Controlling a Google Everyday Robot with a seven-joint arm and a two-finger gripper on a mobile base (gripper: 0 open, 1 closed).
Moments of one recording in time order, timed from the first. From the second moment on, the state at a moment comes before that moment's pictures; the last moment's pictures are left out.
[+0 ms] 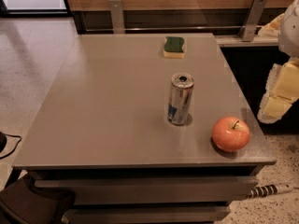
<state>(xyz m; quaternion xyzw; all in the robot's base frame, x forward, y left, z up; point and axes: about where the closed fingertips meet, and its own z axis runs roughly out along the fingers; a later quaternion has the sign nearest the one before) 0.438 -0.214 0.986 -0.60 0.78 -0.05 0.17</state>
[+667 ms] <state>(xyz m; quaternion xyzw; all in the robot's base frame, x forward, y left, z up) 0.434 -0.216 0.976 -0.59 0.78 -0.02 0.19</state>
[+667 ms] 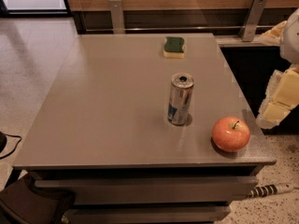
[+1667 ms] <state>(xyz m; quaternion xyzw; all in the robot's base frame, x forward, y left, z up) 0.398 -0.231 0.882 -0.50 0.75 0.15 0.41</state>
